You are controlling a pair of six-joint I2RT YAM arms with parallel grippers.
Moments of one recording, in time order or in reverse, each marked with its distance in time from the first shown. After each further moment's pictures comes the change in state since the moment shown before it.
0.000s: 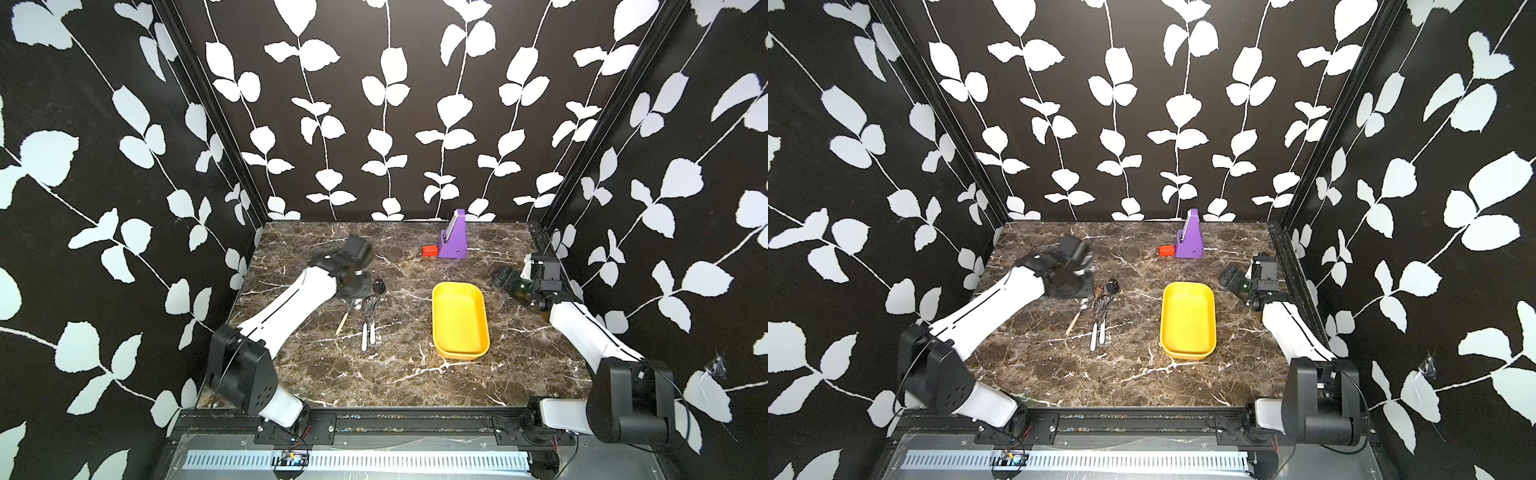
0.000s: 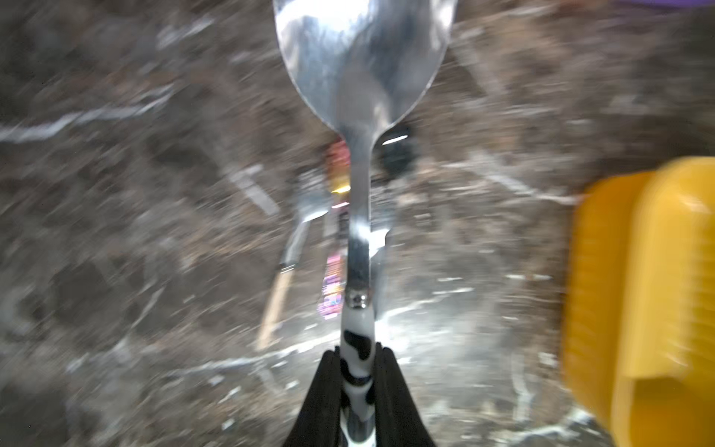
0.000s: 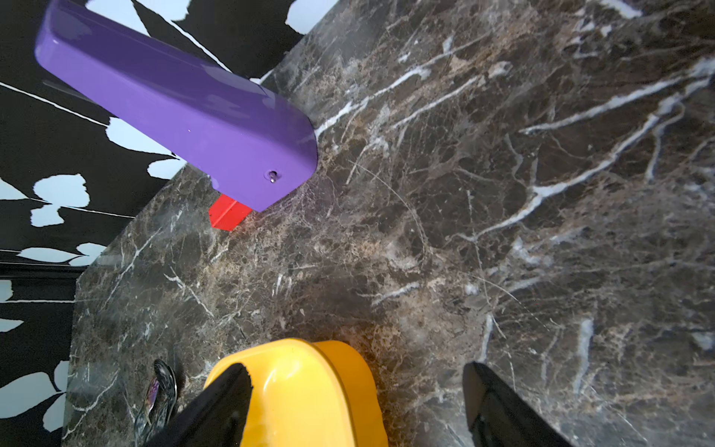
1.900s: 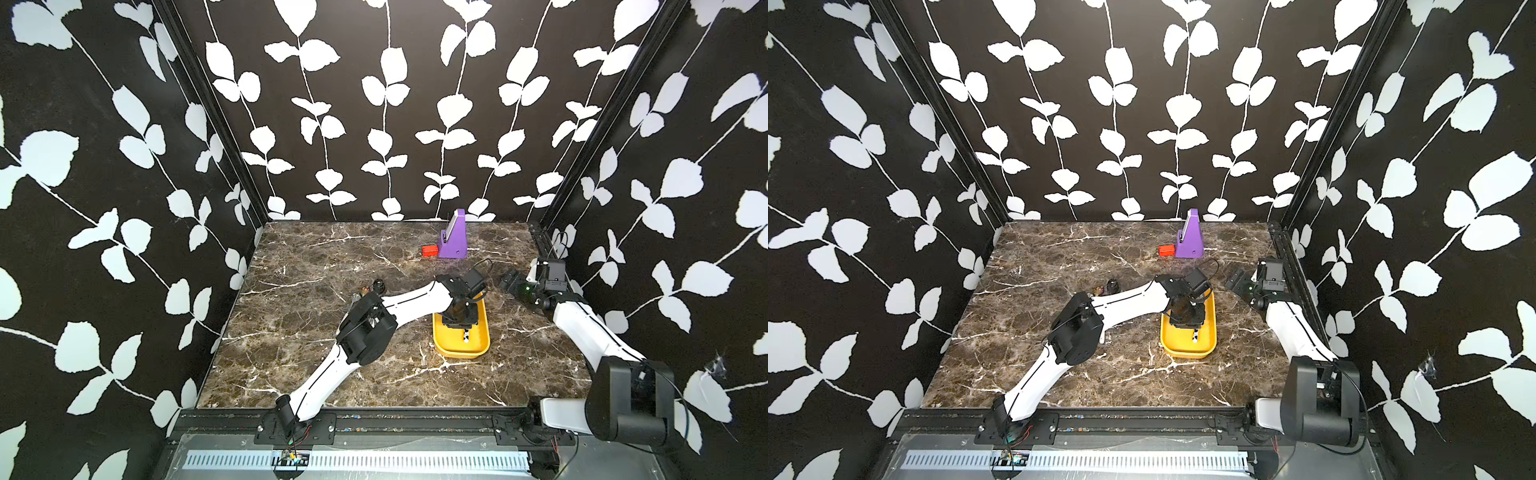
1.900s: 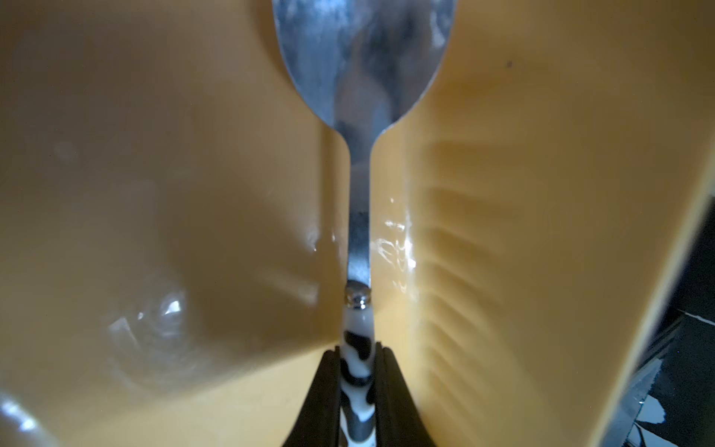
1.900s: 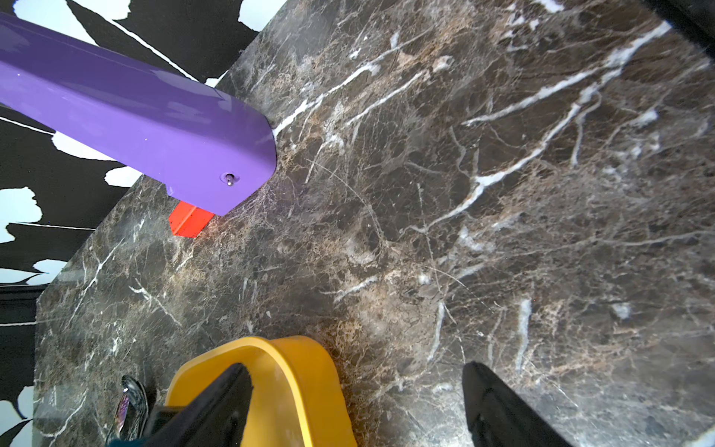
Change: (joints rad) left arm -0.431 0.836 0.647 0.123 0.330 -0.364; right arm -0.051 0.004 0.000 -0.067 0.019 -0.016
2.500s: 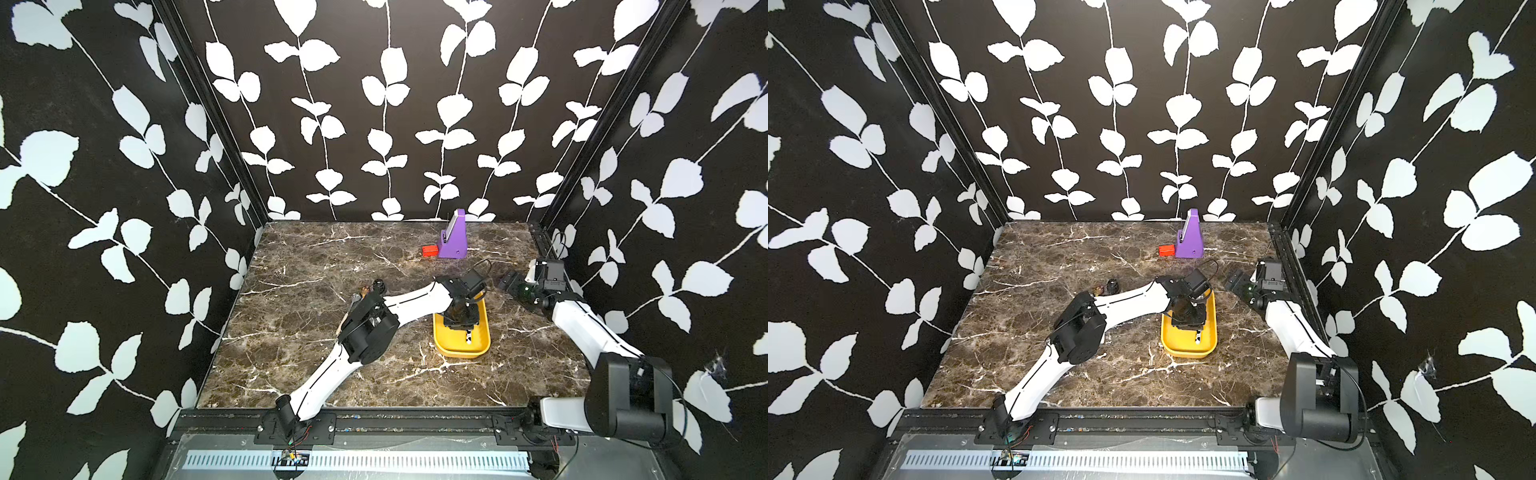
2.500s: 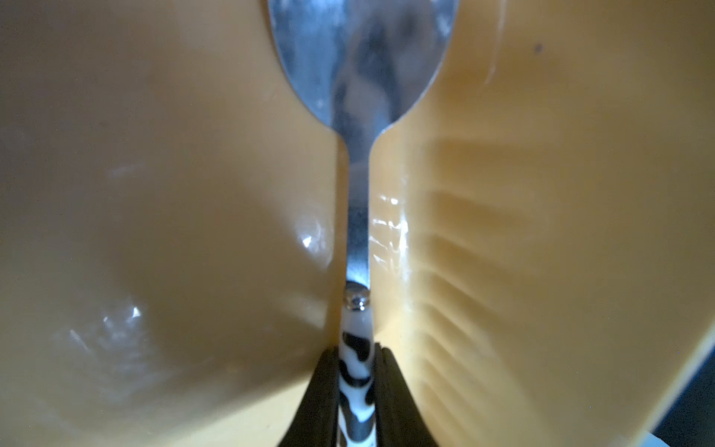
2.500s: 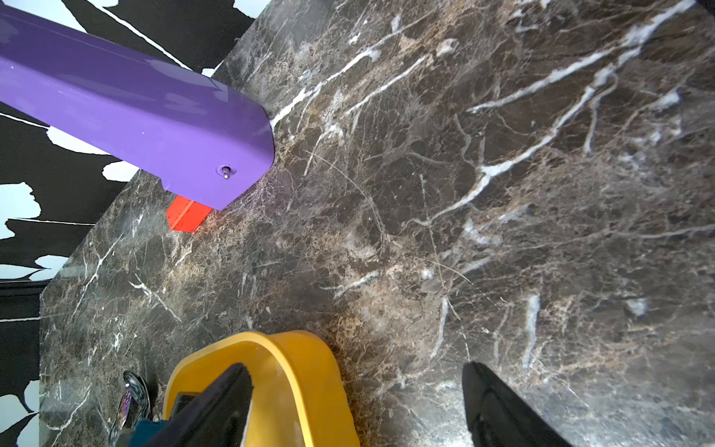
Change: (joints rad) left arm 0.005 0.018 0.000 0.035 0.056 -0.024; right arm 0.000 0.017 0.000 0.000 -0.012 0.004
